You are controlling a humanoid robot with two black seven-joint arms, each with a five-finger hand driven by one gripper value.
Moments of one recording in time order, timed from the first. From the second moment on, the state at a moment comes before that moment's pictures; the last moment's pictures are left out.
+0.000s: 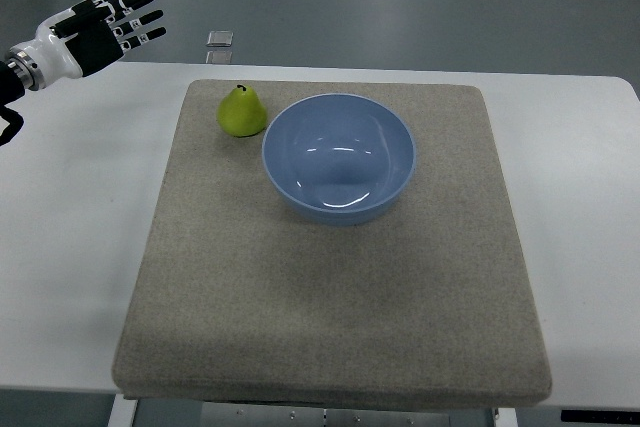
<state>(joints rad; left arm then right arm) -1.01 0.52 -0.46 -0.45 -0.35 -0.61 0.15 0.00 0.00 0.10 0.12 0.00 0.06 0.21</state>
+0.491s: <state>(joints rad) -1.01 0.52 -0.46 -0.44 -0.35 -0.61 0.14 0.00 0.00 0.10 0.12 0.00 0.06 0.21</state>
